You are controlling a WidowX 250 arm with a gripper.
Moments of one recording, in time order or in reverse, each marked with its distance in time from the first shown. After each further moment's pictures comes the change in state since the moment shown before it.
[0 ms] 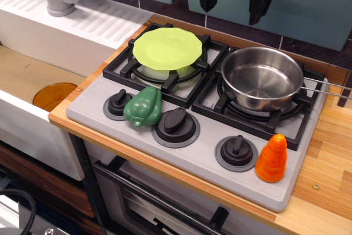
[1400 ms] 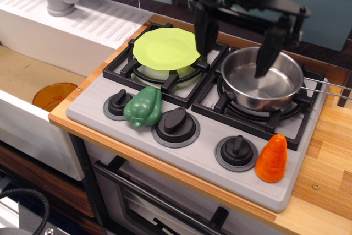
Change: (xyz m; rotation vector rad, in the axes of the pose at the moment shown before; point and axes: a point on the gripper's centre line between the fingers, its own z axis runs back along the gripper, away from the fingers) arm -0.076 -0.043 -0.001 0.060 0.057 0.021
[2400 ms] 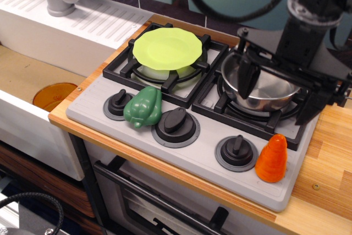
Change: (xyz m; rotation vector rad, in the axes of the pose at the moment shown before) arm -0.001 -0.051 -0.034 0.048 -0.131 -0.027
